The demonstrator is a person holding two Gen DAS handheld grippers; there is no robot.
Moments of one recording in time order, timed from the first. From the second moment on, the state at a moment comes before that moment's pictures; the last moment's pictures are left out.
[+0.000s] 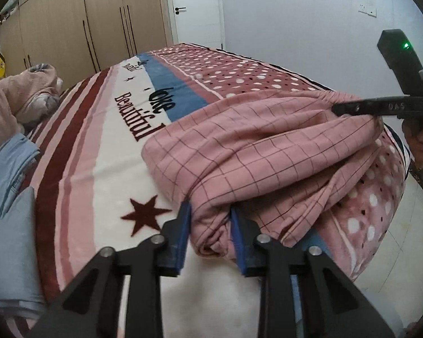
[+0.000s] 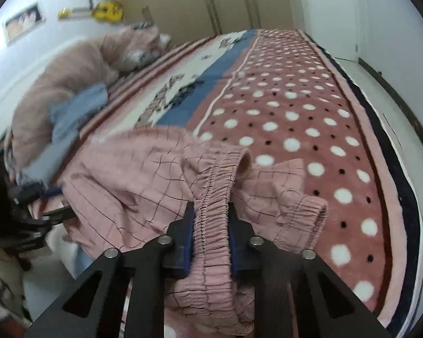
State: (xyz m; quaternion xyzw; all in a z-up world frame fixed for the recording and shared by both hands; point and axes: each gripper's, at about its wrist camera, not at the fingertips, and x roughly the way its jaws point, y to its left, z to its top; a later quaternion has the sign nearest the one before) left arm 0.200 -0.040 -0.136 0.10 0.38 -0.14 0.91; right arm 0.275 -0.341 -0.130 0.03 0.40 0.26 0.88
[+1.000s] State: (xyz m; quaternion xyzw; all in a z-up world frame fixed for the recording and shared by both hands) left arm 0.196 -0.054 -0.136 0.15 0.39 -0.17 0.89; right arm 0.231 -0.350 -0.099 0.05 0.36 0.26 0.89
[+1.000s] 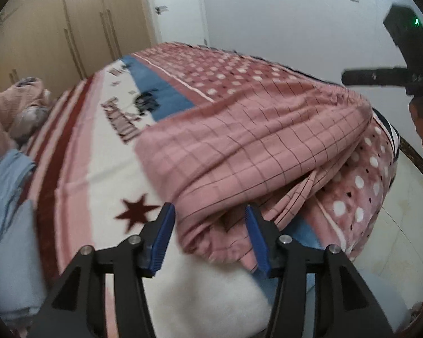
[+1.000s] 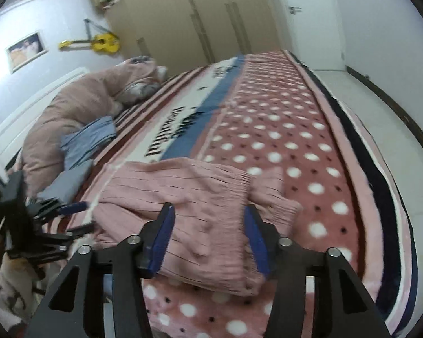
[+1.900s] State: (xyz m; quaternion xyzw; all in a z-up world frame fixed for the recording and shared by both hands) left arm 0.153 -0.074 -0.125 0.26 0.29 -0.22 0.89; right arm 0.301 -0.328 -0.139 0.04 0.44 0.27 0.85
